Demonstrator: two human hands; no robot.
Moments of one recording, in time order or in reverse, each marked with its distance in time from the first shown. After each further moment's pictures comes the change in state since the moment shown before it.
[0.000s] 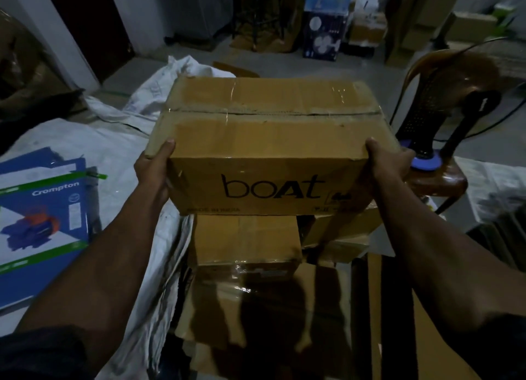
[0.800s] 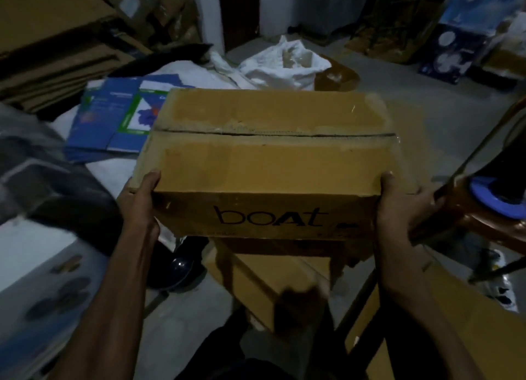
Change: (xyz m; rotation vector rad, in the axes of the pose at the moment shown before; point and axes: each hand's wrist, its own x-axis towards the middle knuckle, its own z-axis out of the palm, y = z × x) left_hand -0.334 -0.073 -0.180 -0.189 0.533 0.043; right_hand -0.105 0.084 -0.150 0.131 -0.291 -0.118
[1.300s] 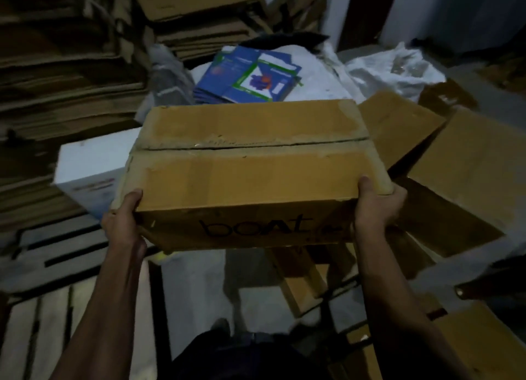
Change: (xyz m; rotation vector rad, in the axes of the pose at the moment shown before) left_hand -0.207 -0.030 -0.256 -0.197 0.535 -0.021; right_hand -0.147 0.035 -0.061 -0.064 -0.522 -0.051
